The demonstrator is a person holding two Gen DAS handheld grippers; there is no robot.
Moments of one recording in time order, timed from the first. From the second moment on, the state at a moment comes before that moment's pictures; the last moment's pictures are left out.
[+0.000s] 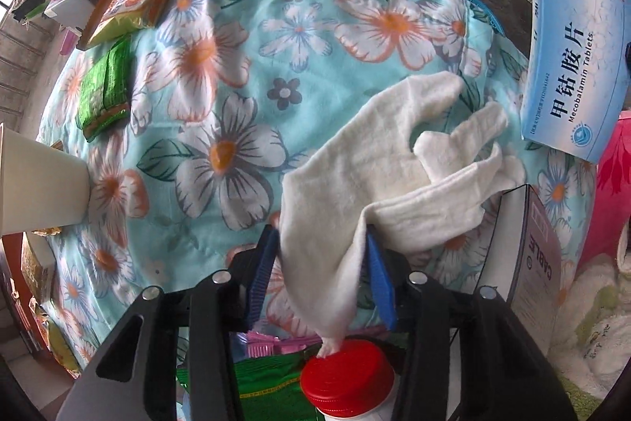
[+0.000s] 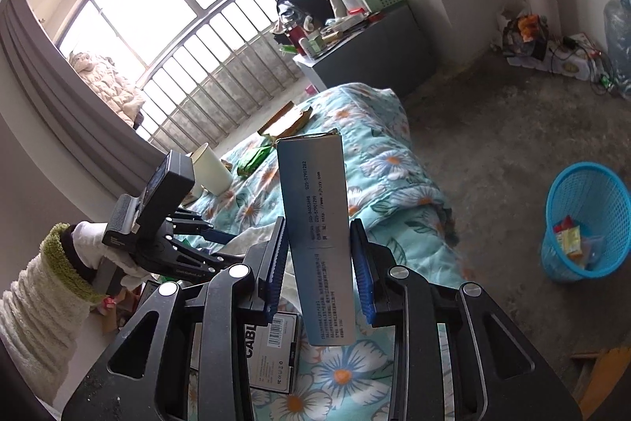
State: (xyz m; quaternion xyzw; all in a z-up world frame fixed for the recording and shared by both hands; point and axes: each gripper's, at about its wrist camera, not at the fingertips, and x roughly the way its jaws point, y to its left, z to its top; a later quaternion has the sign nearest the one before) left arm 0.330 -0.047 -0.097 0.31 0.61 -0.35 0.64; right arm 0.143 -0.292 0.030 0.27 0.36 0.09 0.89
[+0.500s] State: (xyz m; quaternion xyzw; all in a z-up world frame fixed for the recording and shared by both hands) left arm 0.288 -0.003 0.027 0.14 0.50 -0.37 0.77; right arm 0.125 -0.290 0.045 0.26 0.34 0.09 0.90
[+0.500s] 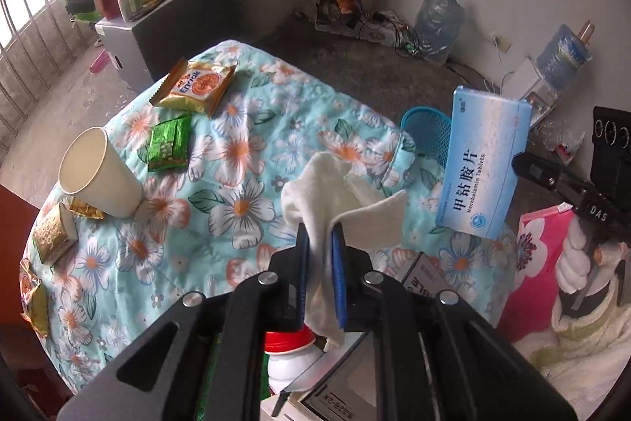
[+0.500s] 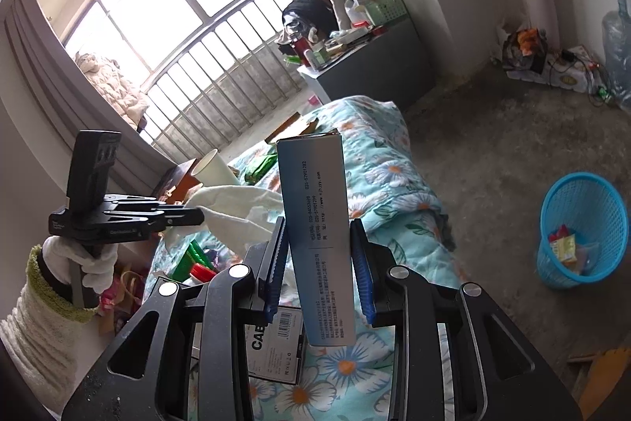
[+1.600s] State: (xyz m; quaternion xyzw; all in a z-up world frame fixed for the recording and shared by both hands) left arm 0.145 -0.033 0.059 0.09 0.34 -0.30 0.89; right arm 0.086 -0.286 0.070 0.21 0.32 0.06 0.92
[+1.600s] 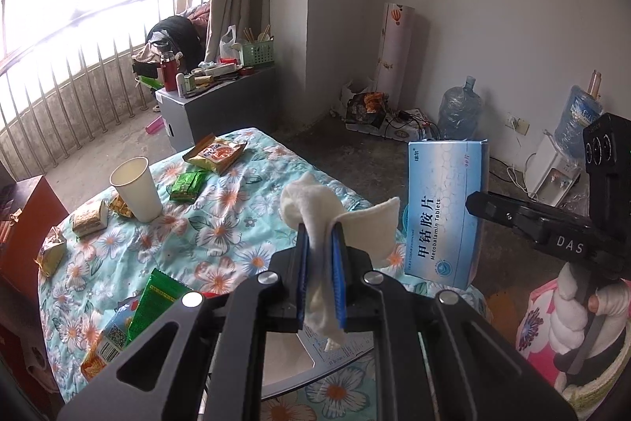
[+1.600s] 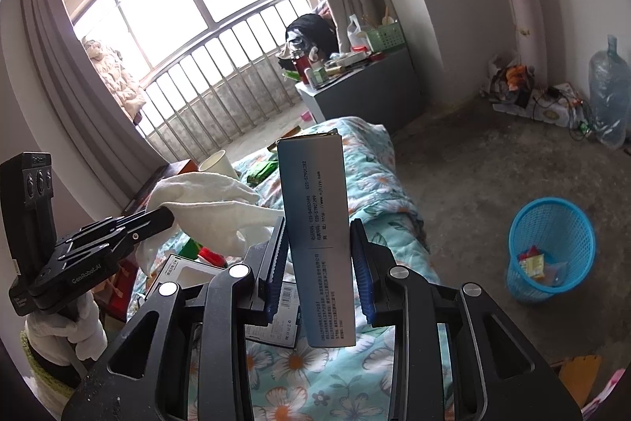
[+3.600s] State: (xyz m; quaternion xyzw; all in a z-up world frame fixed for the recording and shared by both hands) left arm 0.245 -0.457 -0.119 0.18 0.44 -0.45 0.75; right arm 0.099 -0.578 -0.124 0.39 0.36 -0.23 0.82
